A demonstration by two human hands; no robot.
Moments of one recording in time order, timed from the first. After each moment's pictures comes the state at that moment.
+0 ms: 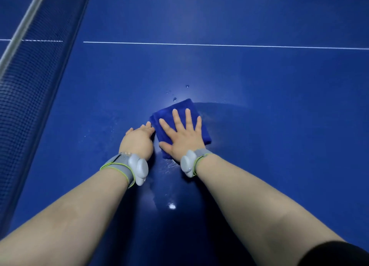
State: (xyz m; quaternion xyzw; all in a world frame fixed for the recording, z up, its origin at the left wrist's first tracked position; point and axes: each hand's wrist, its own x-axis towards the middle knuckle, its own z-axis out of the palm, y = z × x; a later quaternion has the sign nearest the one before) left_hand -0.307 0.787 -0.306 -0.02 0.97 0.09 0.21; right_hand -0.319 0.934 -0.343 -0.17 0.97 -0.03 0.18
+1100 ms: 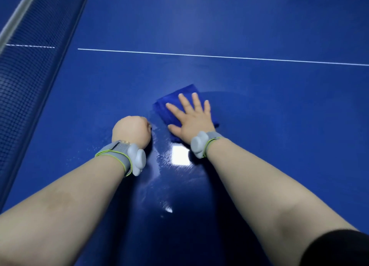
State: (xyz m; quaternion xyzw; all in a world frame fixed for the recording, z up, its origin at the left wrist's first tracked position) left_hand -0.402 0.777 -0.317 -0.04 0.99 -0.03 0.13; right_hand -0.437 0.954 -0.350 -0.17 0.97 -0.04 0.14
